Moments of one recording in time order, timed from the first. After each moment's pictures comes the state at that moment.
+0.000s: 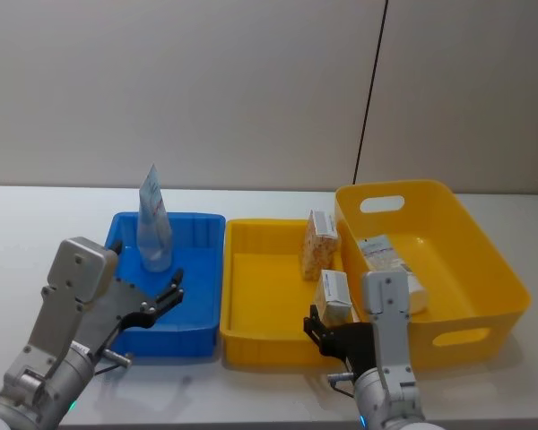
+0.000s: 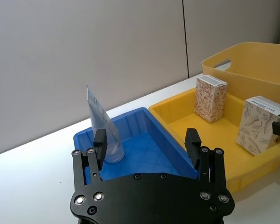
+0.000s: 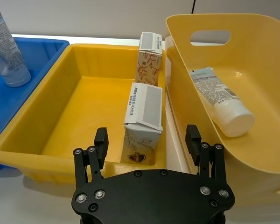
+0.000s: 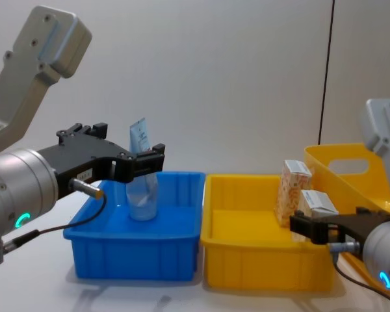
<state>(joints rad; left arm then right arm) -0.24 0.38 0.45 -1.63 -0.20 0.01 -0.01 0.14 0.03 -0.30 -1.46 0.05 0.19 -0.21</state>
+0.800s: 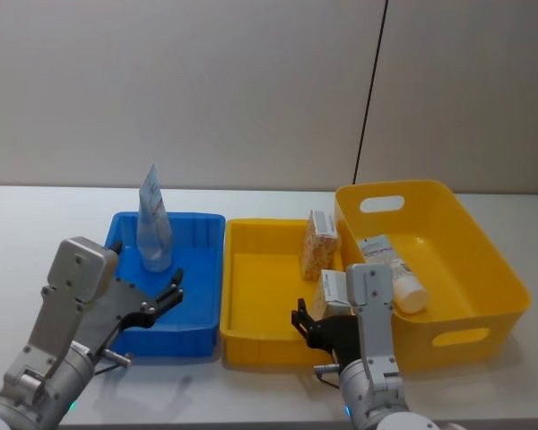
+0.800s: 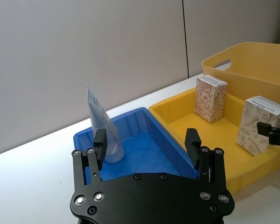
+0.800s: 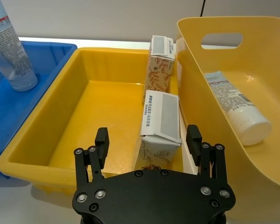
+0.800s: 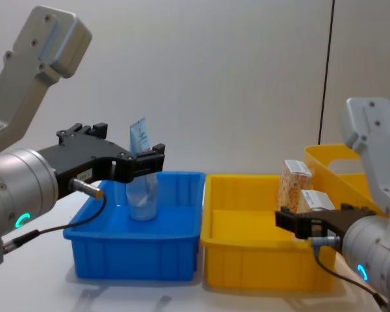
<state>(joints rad) -0.24 0.38 0.45 -1.63 -0.20 0.01 -0.01 0.19 -0.01 -0.30 -1.39 0.03 0.17 -0.20</state>
